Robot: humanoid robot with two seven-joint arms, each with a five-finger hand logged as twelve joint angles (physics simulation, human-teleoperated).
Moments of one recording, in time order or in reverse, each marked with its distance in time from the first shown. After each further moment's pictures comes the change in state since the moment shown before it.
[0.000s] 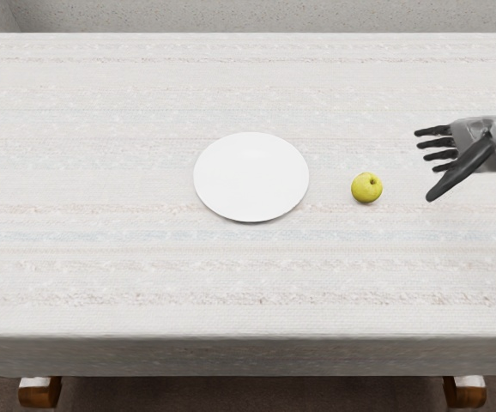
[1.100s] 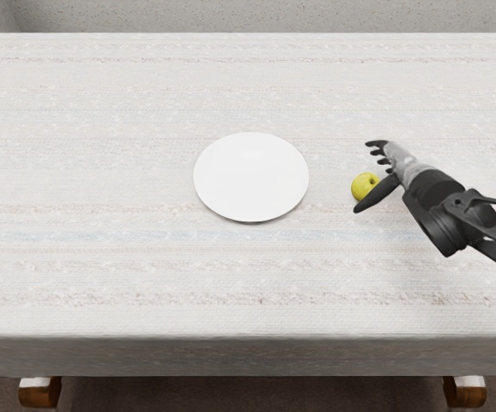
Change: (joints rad) left arm 0.006 0.000 0.001 0.000 -0.001 0.000 0.000; right arm -0.248 0.454 -0.012 -0.099 -0.624 -0.620 0.184
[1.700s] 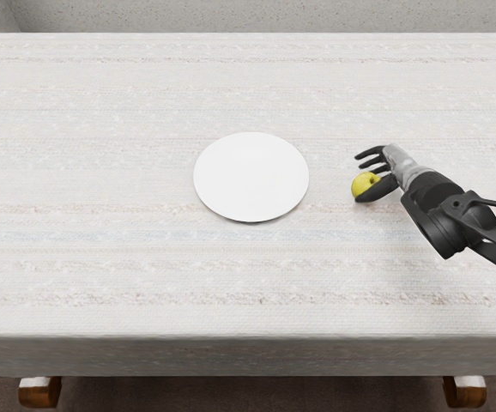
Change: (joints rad) left arm 0.002 0.000 0.000 0.000 0.000 0.000 0.000; right arm -0.005 0.003 -0.002 -0.001 0.000 0.001 0.000
